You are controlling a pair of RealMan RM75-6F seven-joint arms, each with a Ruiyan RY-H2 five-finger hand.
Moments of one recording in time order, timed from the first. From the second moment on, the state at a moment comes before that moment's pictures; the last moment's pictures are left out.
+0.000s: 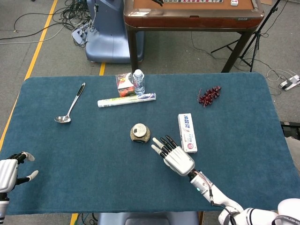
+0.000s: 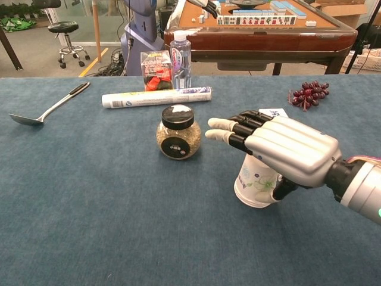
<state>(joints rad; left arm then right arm) -0.09 -1.15 -0.05 -1.55 1.47 1.47 0.00 0.53 -1.68 0.03 -1.37 -1.68 1.11 -0.46</state>
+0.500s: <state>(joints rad) -0.09 -1.15 -0.05 -1.55 1.47 1.47 0.01 0.50 -1.63 0.00 -1.40 -1.69 1.17 -0.49</state>
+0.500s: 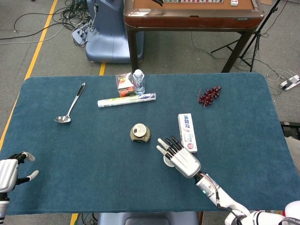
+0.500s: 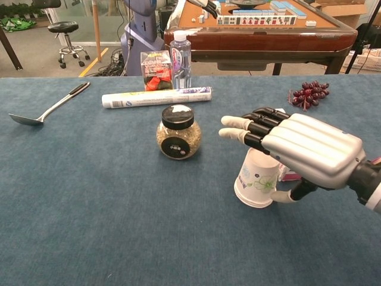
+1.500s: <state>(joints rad) -0.09 -1.15 -0.05 -1.55 1.47 1.47 -0.01 0.58 -1.79 0.09 -1.20 -1.61 1.14 -0.45</state>
